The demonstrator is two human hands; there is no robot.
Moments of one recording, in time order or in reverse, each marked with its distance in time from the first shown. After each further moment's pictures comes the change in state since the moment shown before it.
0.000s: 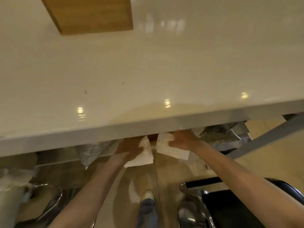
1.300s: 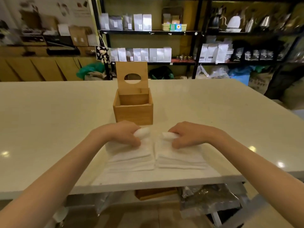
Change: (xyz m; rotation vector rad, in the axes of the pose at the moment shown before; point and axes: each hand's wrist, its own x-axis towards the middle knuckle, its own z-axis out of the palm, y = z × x) left_hand -0.167 0.031 -0.302 0.064 0.062 0.308; right_hand -0.121 -0.136 -0.259 -0.128 0.016 -0.324
